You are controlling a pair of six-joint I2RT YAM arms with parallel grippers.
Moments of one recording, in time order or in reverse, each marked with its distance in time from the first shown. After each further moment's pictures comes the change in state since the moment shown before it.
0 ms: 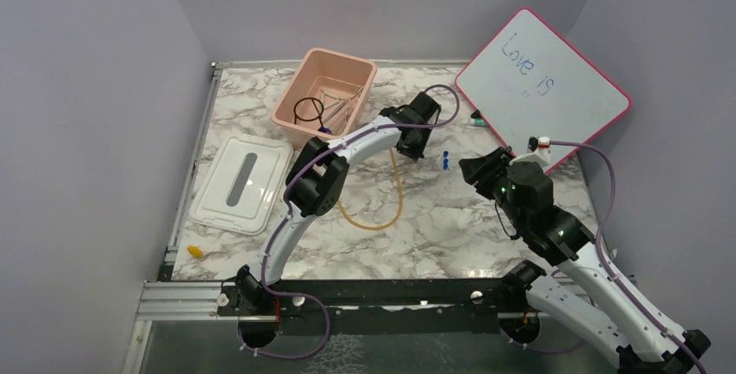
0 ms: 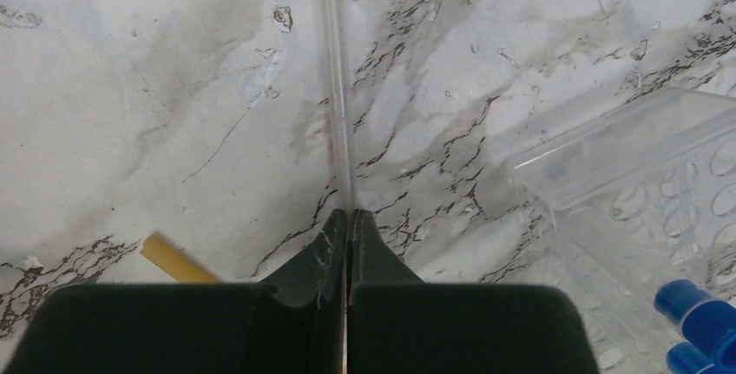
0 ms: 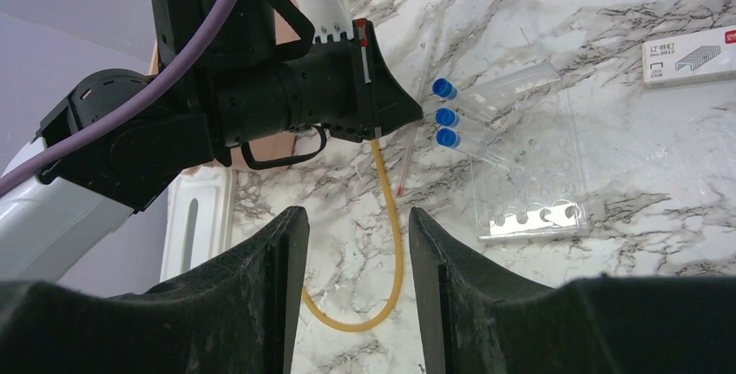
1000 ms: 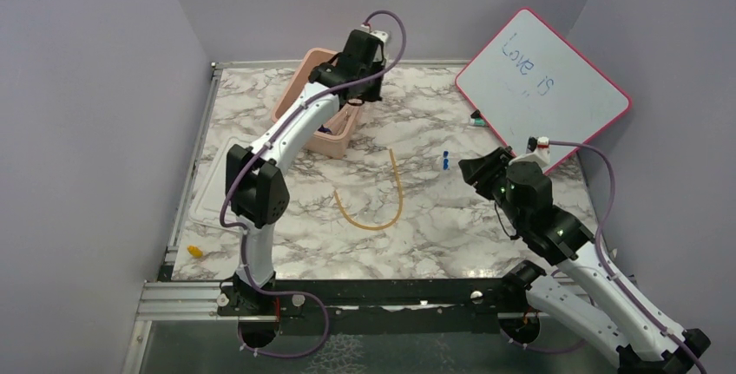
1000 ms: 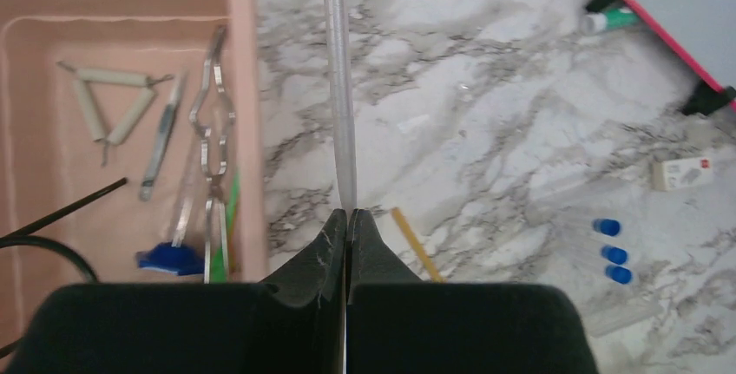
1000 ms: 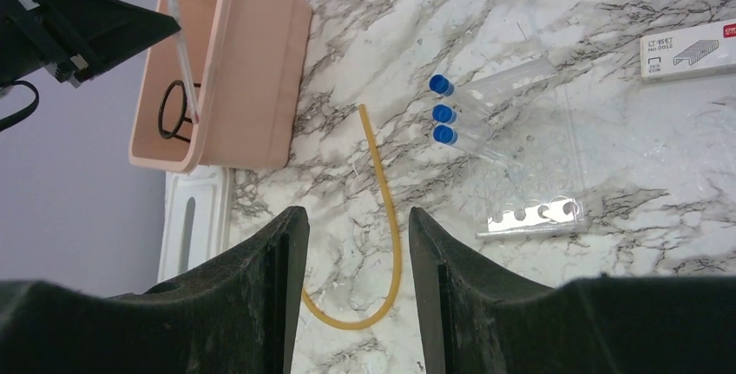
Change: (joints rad) left arm 0.182 -0.412 -0.050 -0.005 -0.043 0.101; right arm 0.000 0.002 0.000 -0.008 0.000 0.009
